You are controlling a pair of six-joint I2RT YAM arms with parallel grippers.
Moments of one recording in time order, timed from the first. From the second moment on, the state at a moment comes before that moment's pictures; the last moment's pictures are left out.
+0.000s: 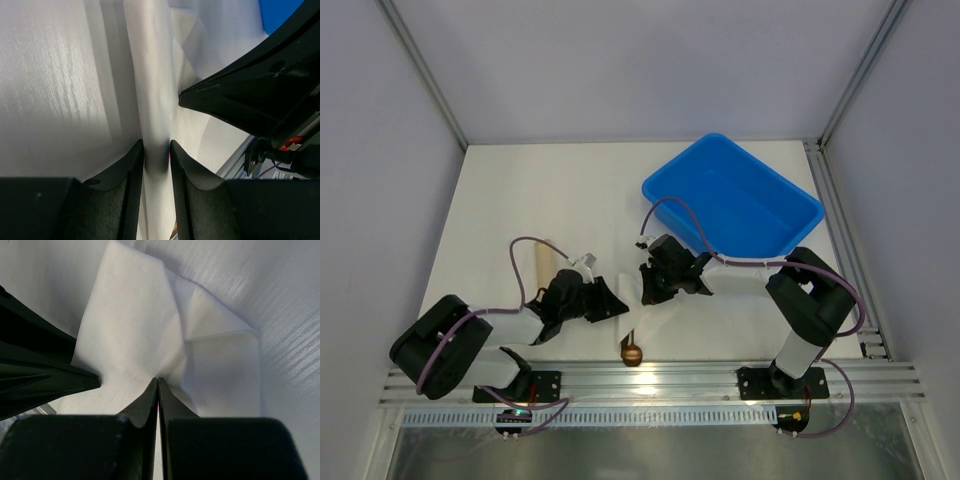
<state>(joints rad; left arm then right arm) -0.64 1.34 0.22 0.52 0.28 -0.93 0.84 1.70 0.86 -0.10 -0.22 0.46</state>
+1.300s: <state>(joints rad) -0.66 1.20 0.19 0.40 0.22 -0.95 0.84 1.70 0.86 -0.10 -0.22 0.46</state>
